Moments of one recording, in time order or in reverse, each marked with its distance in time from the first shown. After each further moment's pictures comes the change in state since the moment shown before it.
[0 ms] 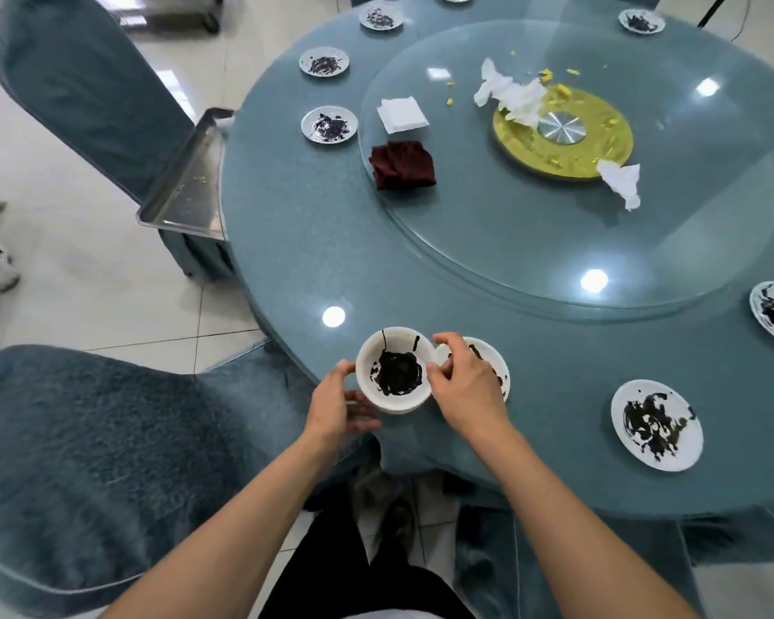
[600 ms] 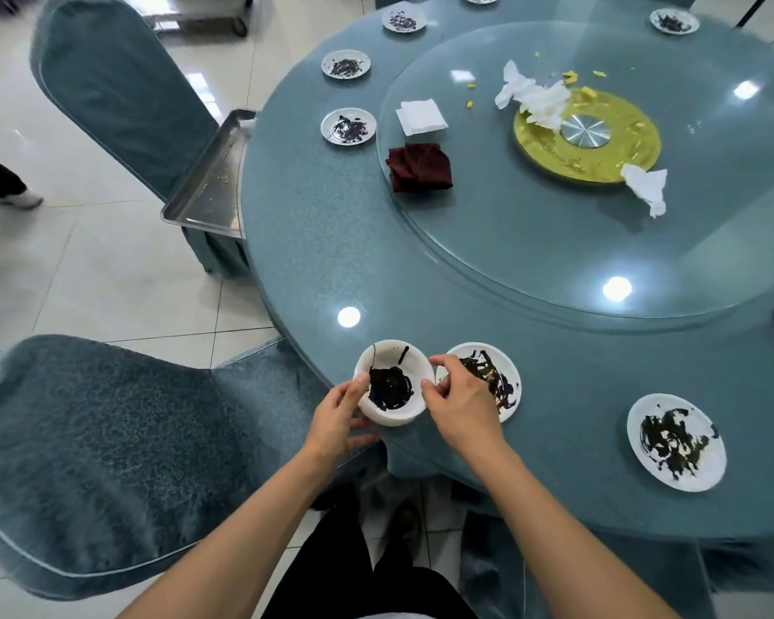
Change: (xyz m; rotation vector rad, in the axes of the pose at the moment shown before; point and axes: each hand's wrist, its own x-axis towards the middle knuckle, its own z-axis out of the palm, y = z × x) left_hand -0.004 -0.022 -0.017 0.032 -0.031 -0.018; right_hand -0.005 0.012 0.021 0.047 -0.040 -0.018
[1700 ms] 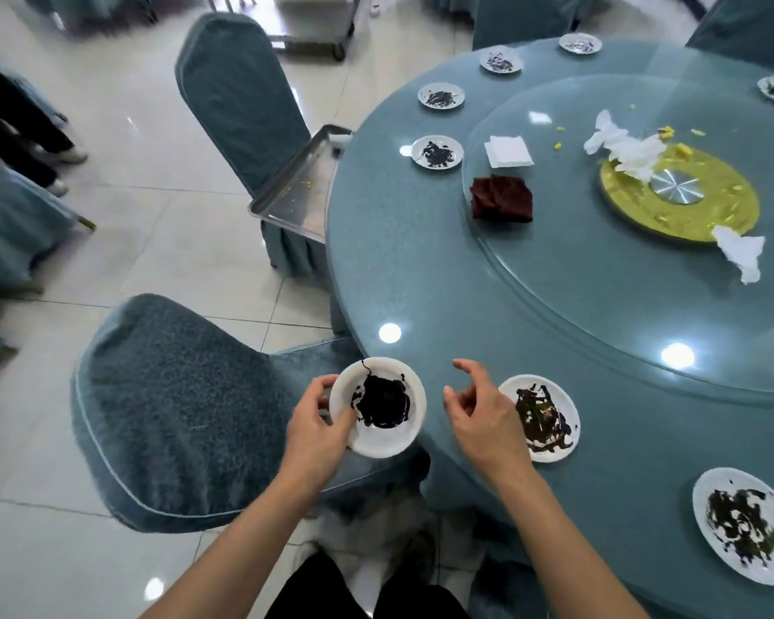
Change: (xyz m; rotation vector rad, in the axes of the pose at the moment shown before) left_hand -0.072 0.025 -0.078 0.296 0.355 0.400; right_hand -0.018 -0.053 0.016 0.008 -0.047 -0.247
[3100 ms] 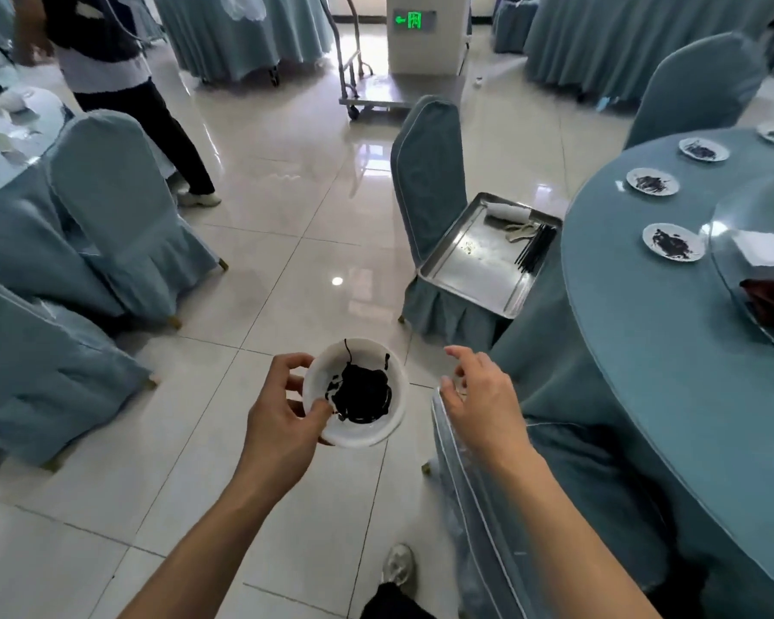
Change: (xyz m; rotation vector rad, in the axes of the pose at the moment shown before) left_hand 0.182 -0.004 -0.512 0.025 0.164 0.186; right_hand 0.108 -0.388 0.357 -0.209 0.004 -0.261
